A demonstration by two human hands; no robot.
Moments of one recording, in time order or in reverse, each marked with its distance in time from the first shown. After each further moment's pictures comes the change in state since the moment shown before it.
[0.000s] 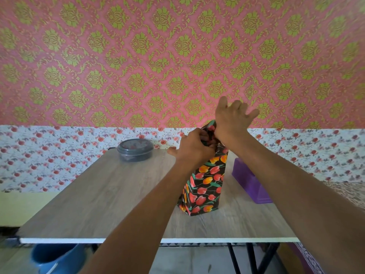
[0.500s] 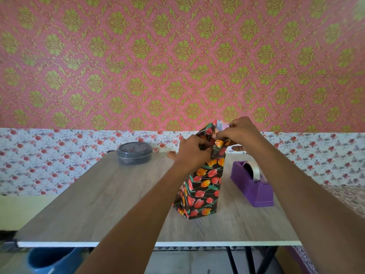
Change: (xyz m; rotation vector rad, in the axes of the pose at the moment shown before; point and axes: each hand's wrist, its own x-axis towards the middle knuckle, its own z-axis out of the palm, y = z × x) left_hand -0.001 -0.001 -0.005 0.127 -0.077 0.109; right_hand 0.014 0.054 0.016 0.861 -0.294 0.228
